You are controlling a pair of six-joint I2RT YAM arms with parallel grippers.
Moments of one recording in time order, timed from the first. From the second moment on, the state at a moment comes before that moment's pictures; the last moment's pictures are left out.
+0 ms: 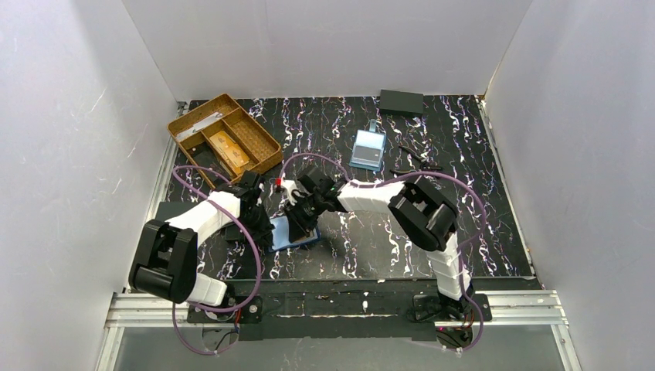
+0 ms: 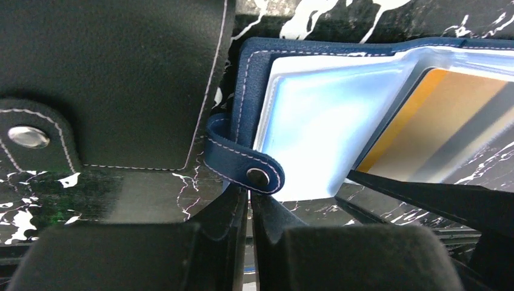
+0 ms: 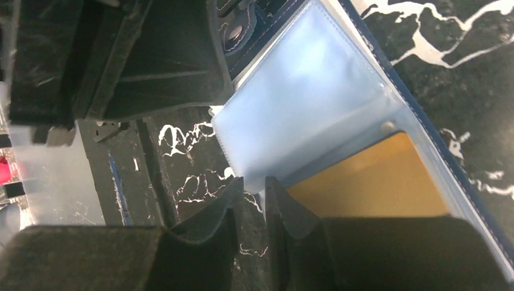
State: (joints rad) left arm -0.31 1.42 0.75 -0.77 0.14 -0.70; right arm 0.94 2.06 1.35 -0.19 -0.70 0.13
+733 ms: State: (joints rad) left arm -0.31 1.02 0.72 -0.76 0.23 -0.73; right arm 0.98 2.11 1.41 -0.21 -0.57 0.16
